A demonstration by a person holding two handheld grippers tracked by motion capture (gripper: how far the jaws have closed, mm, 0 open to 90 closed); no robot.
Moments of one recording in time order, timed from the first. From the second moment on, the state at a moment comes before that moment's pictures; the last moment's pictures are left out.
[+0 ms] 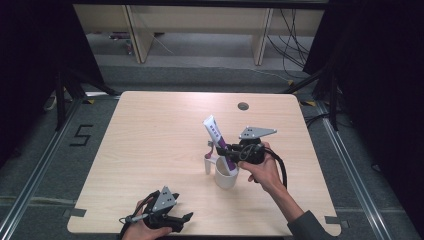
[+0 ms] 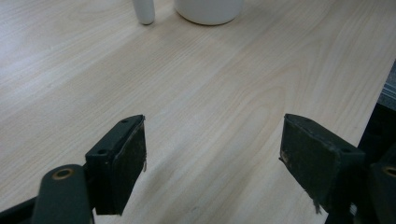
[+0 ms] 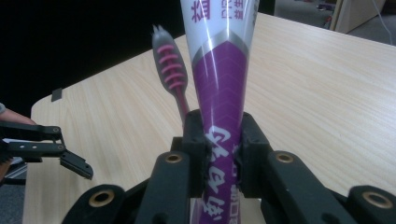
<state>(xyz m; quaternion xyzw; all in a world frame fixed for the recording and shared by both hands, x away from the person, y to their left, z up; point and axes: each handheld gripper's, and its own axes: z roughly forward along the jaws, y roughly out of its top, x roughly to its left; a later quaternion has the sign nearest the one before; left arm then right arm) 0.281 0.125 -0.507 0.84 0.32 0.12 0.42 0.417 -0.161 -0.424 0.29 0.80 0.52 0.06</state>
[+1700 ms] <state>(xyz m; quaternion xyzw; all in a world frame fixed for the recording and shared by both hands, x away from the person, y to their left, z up) 0.280 0.125 -0.507 0.84 0.32 0.12 0.42 0.393 -0.170 -0.445 0.26 0.86 0.44 0.10</state>
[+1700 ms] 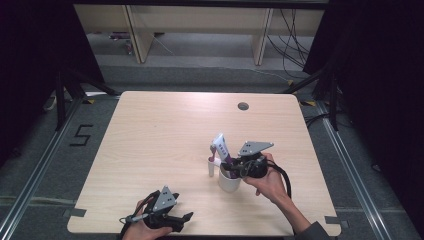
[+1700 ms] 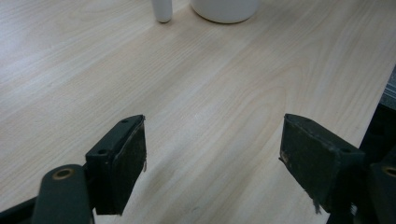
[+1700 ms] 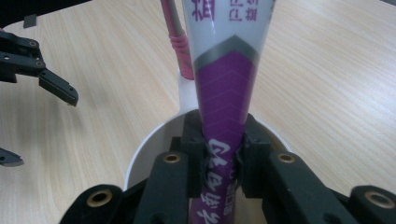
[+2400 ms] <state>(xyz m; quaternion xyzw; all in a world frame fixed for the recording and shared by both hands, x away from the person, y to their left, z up) 0.281 0.126 -0.507 0.85 0.31 0.12 0.41 0.386 -0.174 -0.451 0.27 0.86 0.43 0.09</state>
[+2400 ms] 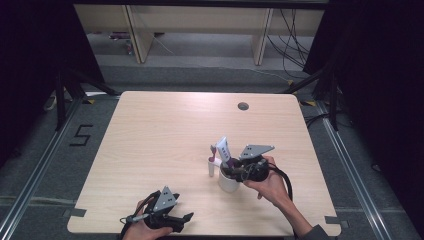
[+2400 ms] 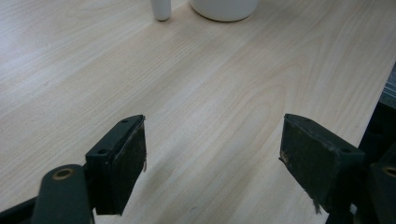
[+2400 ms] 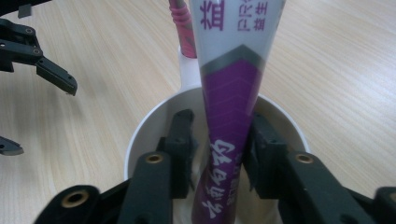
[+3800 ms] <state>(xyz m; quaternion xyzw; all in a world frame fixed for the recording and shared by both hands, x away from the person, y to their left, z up) 0.282 0.127 -0.506 0.84 0.32 0.13 0.42 0.383 -0.228 -0.418 0.33 0.80 0.48 0.13</state>
